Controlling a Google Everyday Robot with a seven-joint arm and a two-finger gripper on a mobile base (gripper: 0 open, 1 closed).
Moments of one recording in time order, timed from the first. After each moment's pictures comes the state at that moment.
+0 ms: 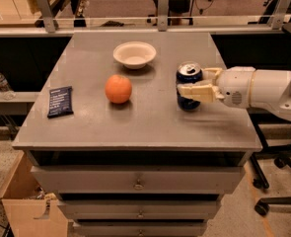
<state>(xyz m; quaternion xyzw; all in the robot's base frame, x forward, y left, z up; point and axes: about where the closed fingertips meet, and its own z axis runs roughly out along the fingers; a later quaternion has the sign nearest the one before) 0.574 -0.121 0.896 -0.40 0.70 0.28 0.53</state>
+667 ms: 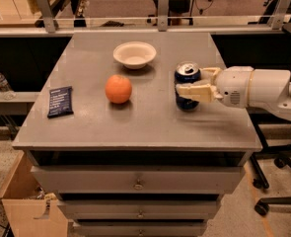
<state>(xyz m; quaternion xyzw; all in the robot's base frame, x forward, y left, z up) 0.574 -0.116 0.897 -0.40 0.69 0.29 0.53</state>
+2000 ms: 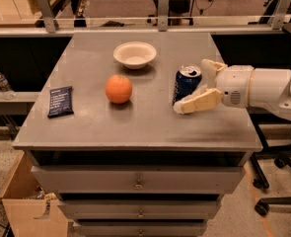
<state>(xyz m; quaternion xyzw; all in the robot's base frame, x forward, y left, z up) 0.568 -0.111 0.904 -0.40 0.69 0.29 0.53</state>
